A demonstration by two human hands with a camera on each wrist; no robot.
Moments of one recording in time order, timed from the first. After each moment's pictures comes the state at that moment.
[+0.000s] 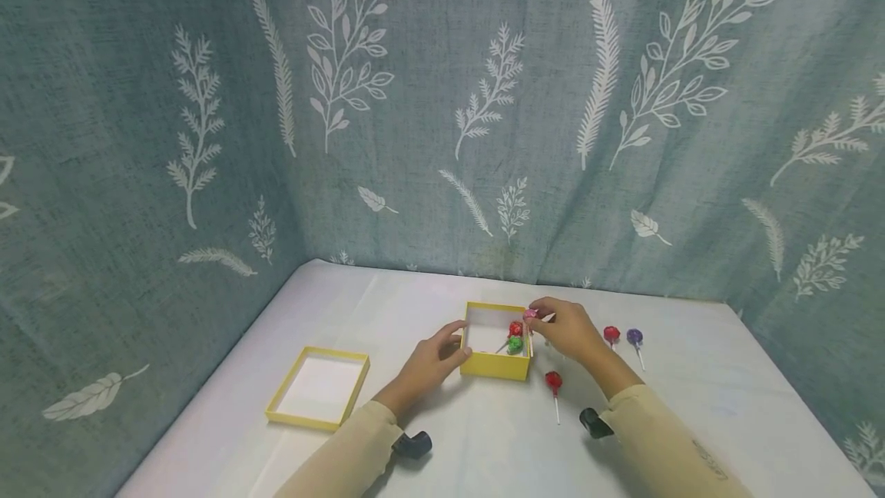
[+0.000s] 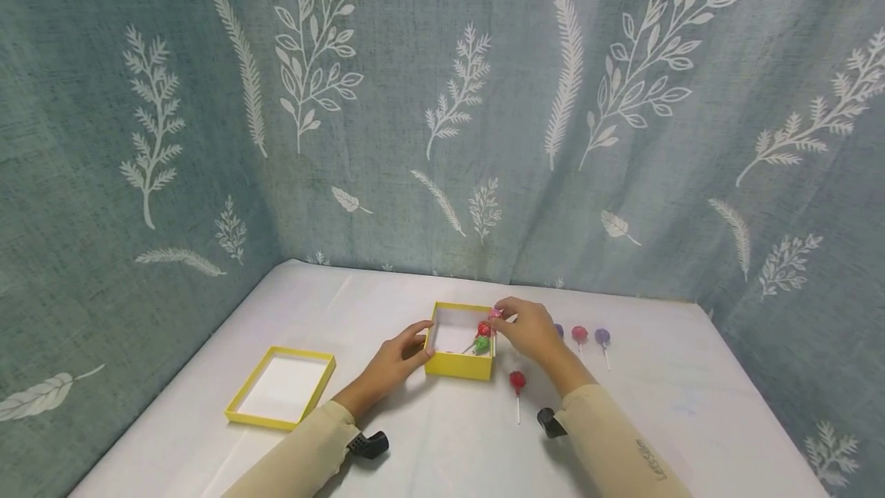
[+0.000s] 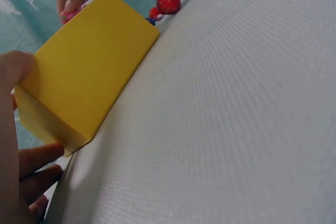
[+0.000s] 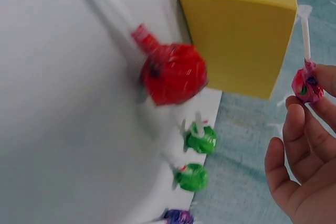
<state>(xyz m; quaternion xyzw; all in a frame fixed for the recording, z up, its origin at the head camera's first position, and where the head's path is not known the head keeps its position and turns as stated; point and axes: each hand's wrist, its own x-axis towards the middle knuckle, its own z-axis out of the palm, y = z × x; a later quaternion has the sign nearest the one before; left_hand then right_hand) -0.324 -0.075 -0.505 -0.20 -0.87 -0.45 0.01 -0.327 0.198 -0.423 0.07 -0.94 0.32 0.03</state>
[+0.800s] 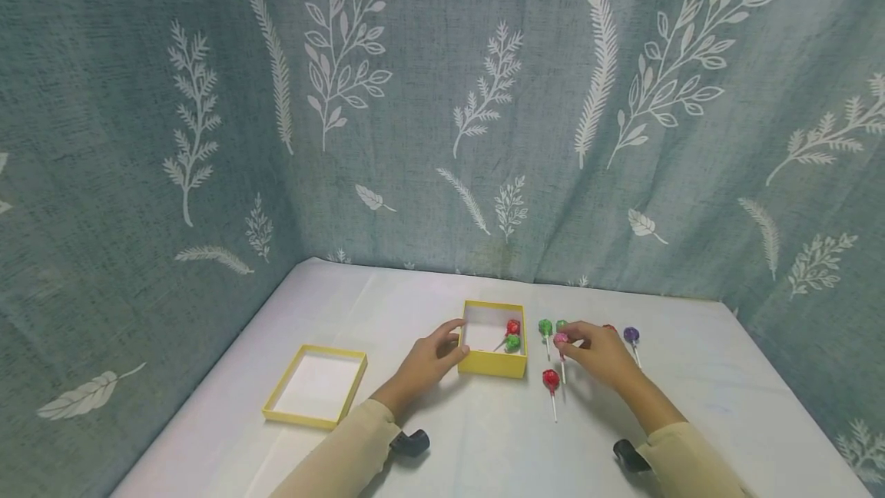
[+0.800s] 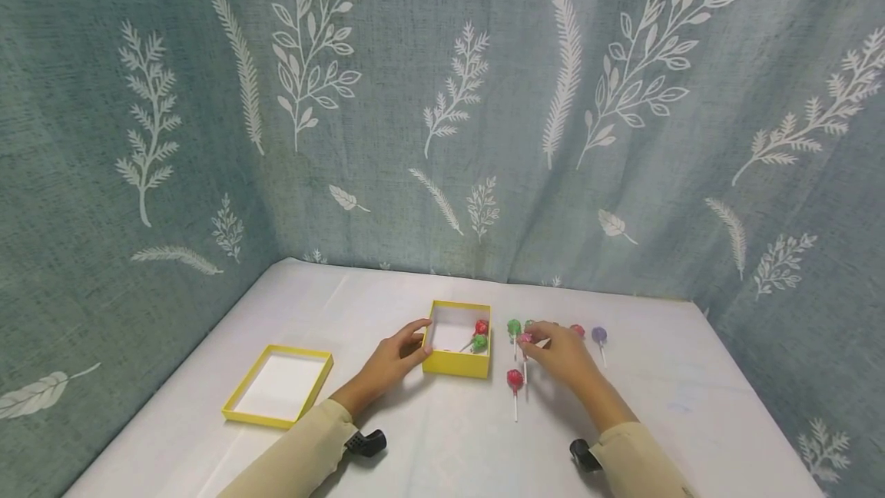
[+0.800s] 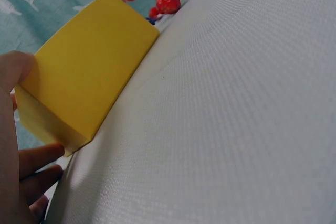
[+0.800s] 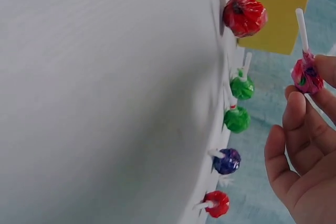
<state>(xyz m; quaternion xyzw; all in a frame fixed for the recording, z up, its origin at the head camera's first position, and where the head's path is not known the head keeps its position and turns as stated) -0.327 -0.073 -0.508 -0.19 -0.87 -0.45 0.00 -0.293 0.248 -0.445 0.07 -0.94 0.33 0.06</state>
